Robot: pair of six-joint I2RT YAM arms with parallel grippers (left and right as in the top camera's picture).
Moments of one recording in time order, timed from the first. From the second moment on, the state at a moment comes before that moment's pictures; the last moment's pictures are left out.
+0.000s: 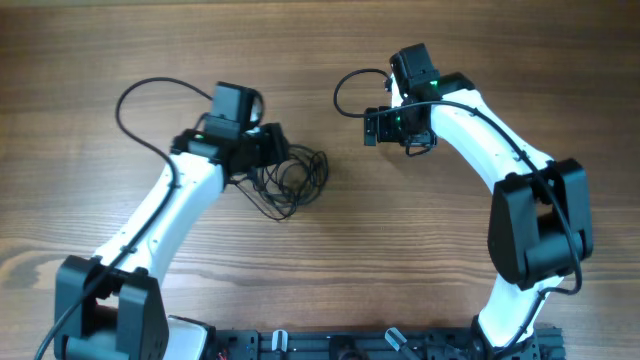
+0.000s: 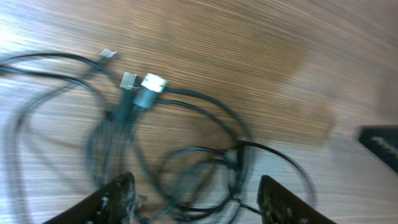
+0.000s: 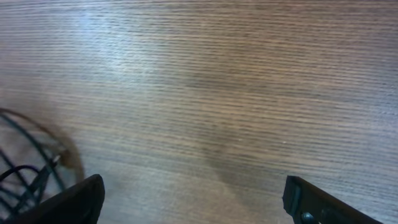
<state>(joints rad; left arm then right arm) -0.29 1.57 1.06 -0.57 0.16 -0.54 0.31 1.97 1.44 -0.79 -0.12 0.29</state>
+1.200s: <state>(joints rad) -0.49 1.60 1.06 -0.49 -0.08 -0.86 0.31 2.10 1.44 -0.76 -0.03 0.32</state>
